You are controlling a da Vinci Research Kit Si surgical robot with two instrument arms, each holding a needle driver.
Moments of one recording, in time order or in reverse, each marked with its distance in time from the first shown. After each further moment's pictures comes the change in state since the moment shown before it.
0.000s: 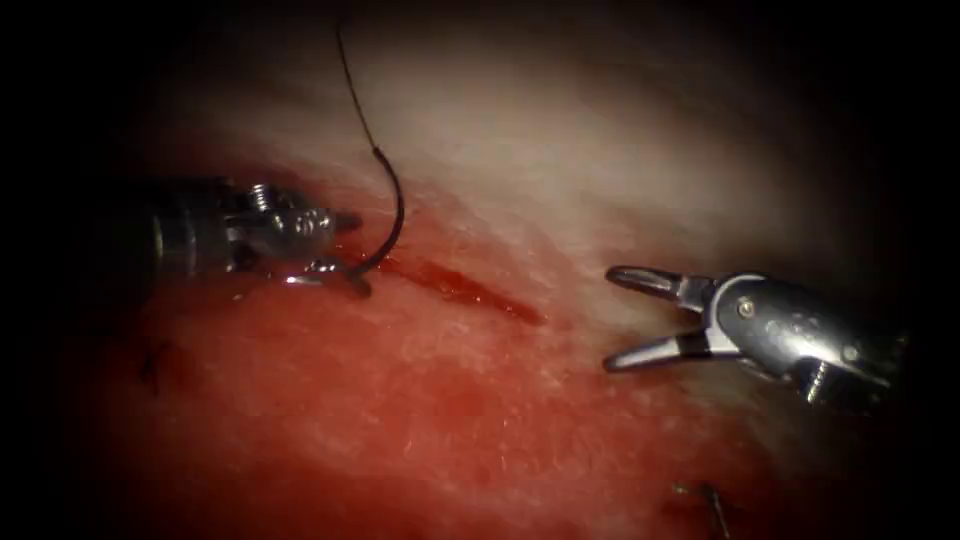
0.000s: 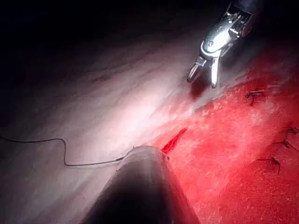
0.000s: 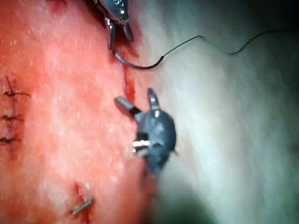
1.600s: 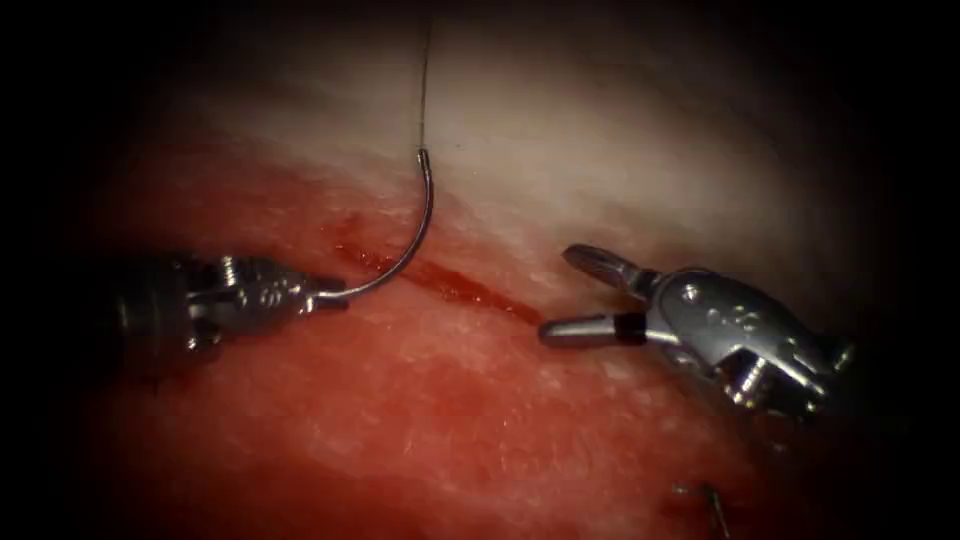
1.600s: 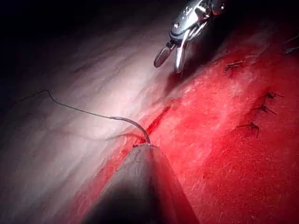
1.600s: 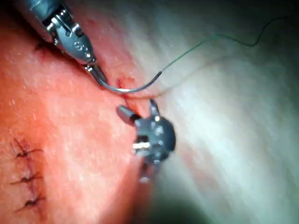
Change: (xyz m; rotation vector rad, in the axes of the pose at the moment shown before) right arm 0.002 -0.002 0.004 -0.293 0.009 0.352; left arm -0.004 0.003 0.000 0.213 0.130 0.259
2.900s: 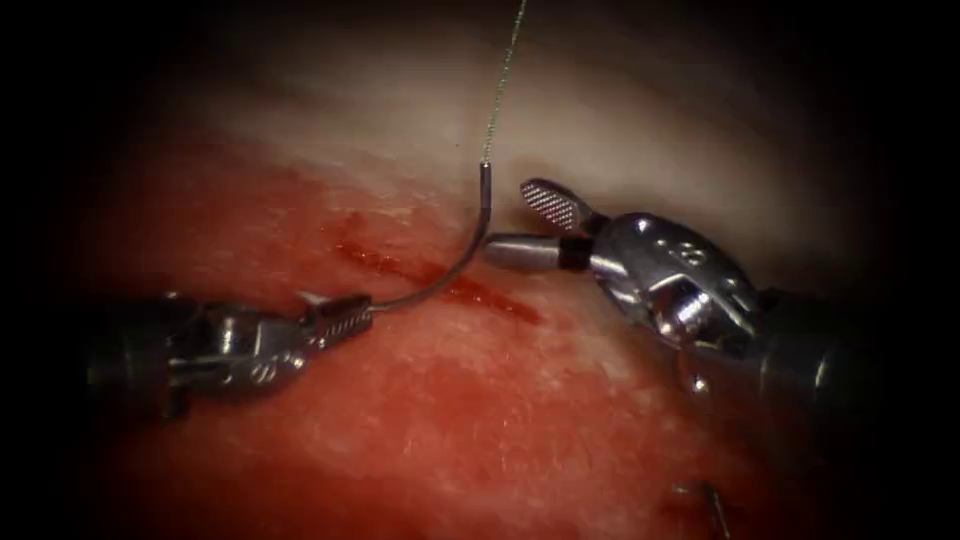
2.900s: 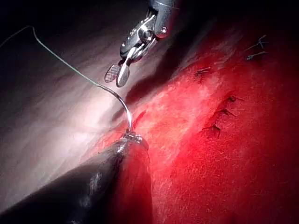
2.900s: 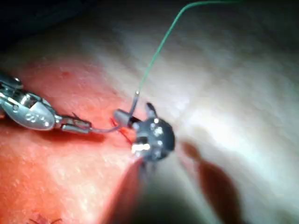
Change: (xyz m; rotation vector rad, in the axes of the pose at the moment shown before) right arm 0.002 0.001 0.004 0.010 0.054 0.289; left arm 0.004 0.003 -0.005 0.259 0.212 0.406
